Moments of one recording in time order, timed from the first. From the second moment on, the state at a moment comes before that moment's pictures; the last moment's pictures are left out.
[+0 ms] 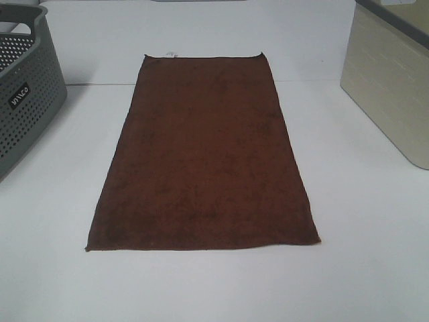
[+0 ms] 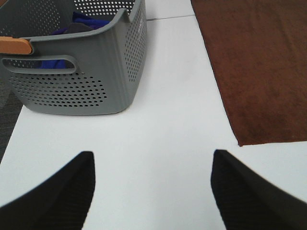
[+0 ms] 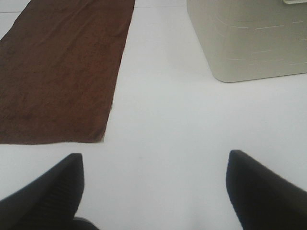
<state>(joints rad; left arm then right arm) 0.08 0.00 -0.51 -0.11 1.05 0.13 -0.03 -0.01 -0.51 0.09 1.07 -0.08</state>
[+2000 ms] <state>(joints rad) 0.08 0.00 -0.51 -0.11 1.05 0.13 -0.03 -0.01 -0.51 0.09 1.07 -0.08</state>
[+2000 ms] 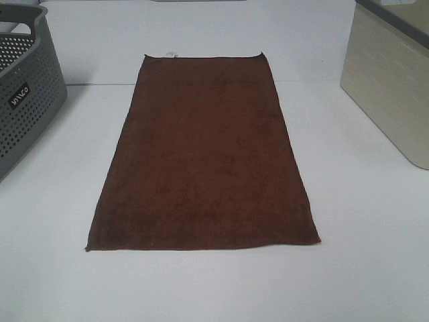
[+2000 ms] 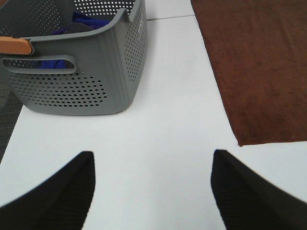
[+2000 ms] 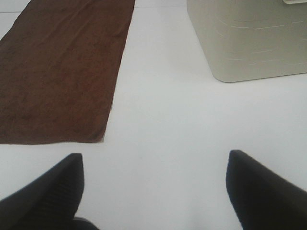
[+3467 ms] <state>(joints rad) 0.08 0.00 -0.52 -0.11 0.98 0.13 -0.03 0.00 -0.52 0.09 1.00 -0.07</state>
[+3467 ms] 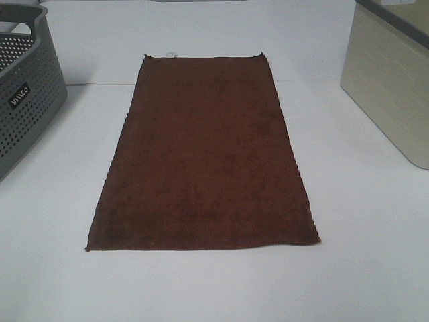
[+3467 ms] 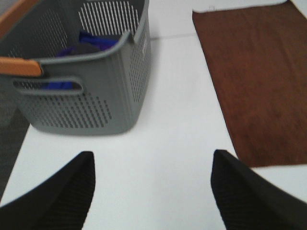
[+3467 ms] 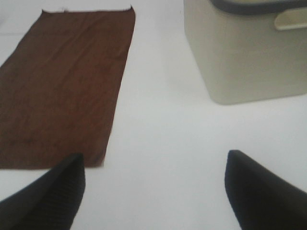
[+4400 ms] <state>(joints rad) 0.08 1.15 -0.67 -0.72 0.60 0.29 0.01 0.83 -0.55 0.12 0.45 0.03</state>
